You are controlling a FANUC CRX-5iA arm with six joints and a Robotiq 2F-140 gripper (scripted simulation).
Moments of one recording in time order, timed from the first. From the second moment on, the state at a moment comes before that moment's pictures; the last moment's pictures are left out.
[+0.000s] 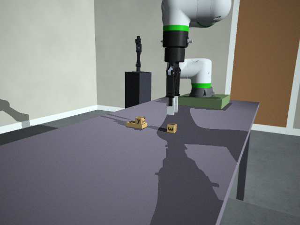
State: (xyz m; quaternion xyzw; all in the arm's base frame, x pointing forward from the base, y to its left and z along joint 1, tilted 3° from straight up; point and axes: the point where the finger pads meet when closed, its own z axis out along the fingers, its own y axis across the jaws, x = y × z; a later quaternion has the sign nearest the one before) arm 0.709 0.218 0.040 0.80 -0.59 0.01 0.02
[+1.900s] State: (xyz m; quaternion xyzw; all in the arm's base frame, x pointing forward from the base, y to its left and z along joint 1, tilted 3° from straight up) arm 0.709 0.217 0.005 0.80 -0.59 0.01 0.02
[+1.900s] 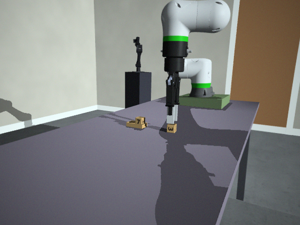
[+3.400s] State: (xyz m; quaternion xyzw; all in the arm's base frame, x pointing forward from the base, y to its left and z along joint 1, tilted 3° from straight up) arm 0.709 0.219 0.045 0.80 -0.59 0.01 0.02
